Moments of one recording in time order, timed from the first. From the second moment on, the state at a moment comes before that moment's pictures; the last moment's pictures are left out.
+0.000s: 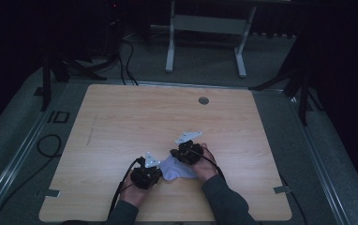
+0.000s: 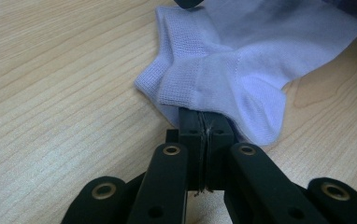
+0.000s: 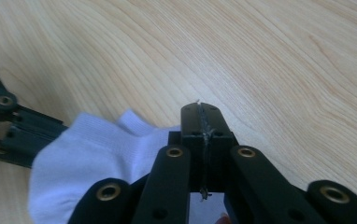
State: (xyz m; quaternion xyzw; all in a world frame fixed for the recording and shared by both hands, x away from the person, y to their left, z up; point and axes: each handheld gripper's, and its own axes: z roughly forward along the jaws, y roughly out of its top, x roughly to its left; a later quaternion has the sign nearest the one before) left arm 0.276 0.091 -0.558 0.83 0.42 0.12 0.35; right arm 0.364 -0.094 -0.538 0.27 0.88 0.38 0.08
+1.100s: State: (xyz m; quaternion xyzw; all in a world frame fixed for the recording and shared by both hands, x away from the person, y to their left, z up) left arm 0.275 0.102 -0.538 0.81 0.43 0.14 0.38; right arm 0.369 -0.086 -0.549 0.28 0.89 0.35 0.09
